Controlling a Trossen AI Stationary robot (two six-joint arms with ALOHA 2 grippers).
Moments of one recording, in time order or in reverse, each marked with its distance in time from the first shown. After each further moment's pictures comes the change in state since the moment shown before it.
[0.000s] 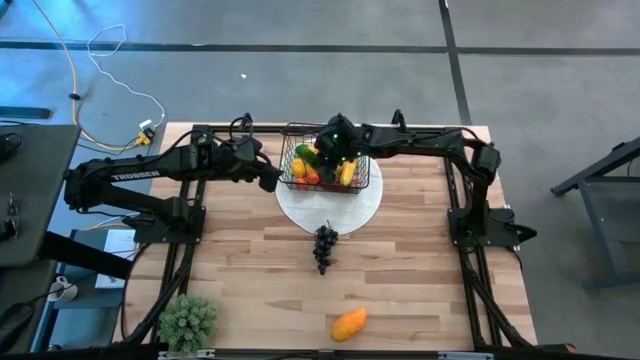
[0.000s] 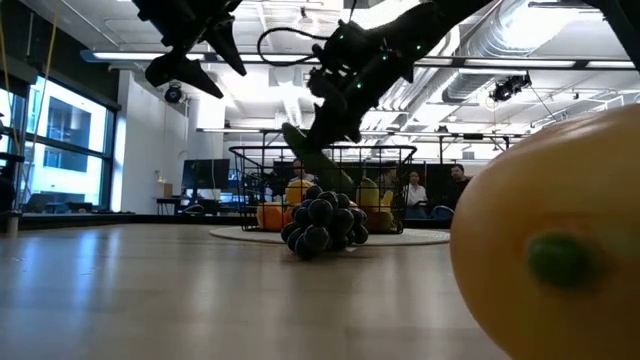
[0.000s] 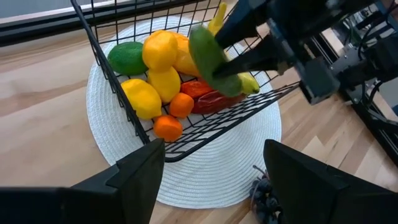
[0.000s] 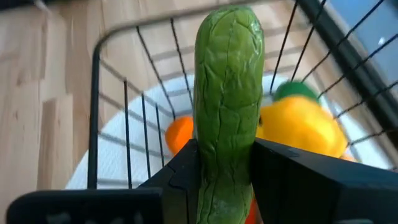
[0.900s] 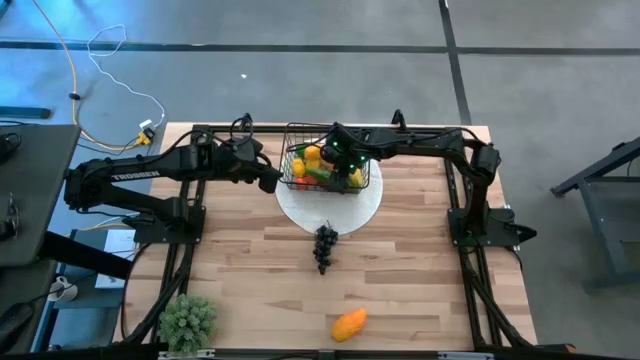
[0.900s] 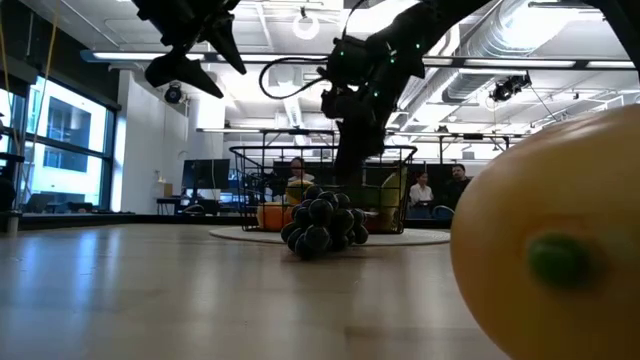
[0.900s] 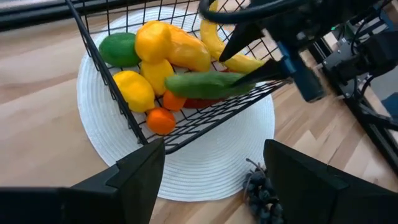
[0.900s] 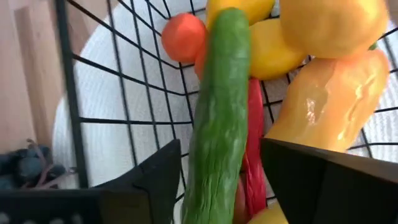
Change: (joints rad) left arm -0.001 0.000 0.000 -0.003 0.037 -0.014; right arm 0.005 0.005 0.004 -0.303 0.017 -0.008
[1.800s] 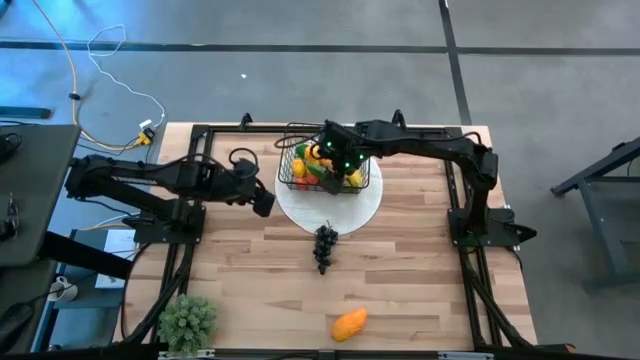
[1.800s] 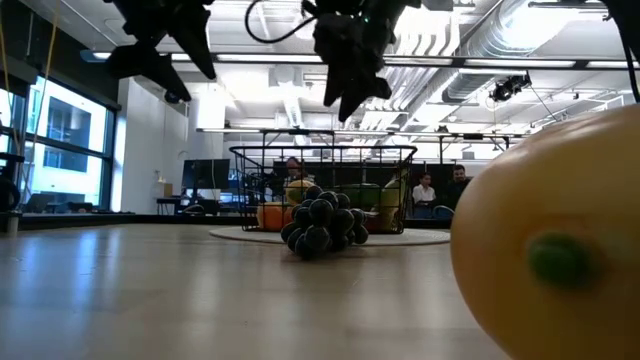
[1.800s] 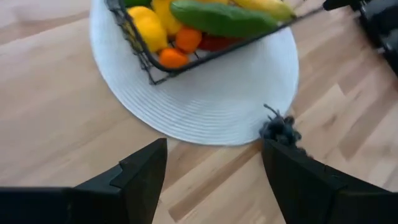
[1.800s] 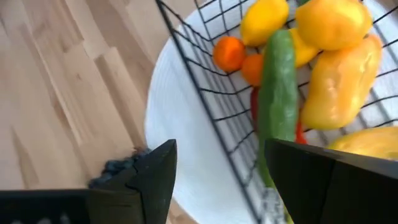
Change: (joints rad) left arm -0.256 0.007 0.000 -0.201 -0.147 -0.212; right arm 0.126 -0.008 0.359 -0.401 0.055 0.318
